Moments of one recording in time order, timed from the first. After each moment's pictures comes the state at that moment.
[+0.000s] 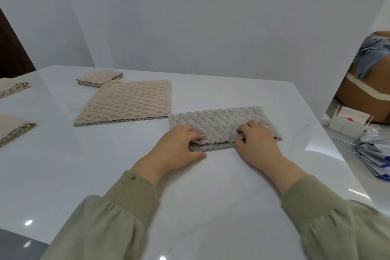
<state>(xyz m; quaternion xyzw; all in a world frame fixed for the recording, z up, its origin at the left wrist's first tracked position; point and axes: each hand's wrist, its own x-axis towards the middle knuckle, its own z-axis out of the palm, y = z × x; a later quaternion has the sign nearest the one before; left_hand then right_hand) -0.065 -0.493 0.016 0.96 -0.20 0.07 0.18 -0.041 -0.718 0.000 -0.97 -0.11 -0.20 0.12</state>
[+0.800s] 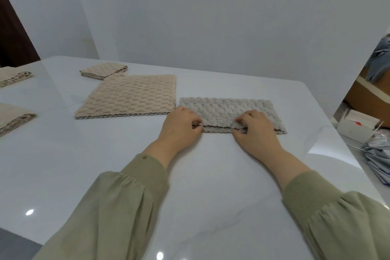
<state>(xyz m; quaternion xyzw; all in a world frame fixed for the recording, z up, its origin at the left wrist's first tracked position) -0.019 -0.493 0.007 0.96 -0.13 0.19 0.19 -0.011 -0.706 -0.005 -0.95 -0.13 -0.21 0.20</state>
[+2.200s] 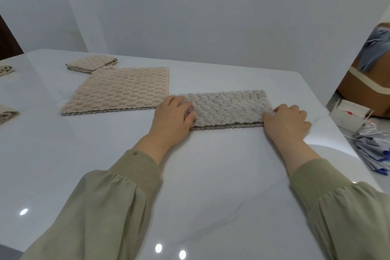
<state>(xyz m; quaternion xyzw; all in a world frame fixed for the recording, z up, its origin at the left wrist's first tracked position) -0.009 -0.486 -0.001 0.97 -0.10 0.17 0.13 0.004 -0.750 0.000 -0.96 0.18 -0.18 0.12</state>
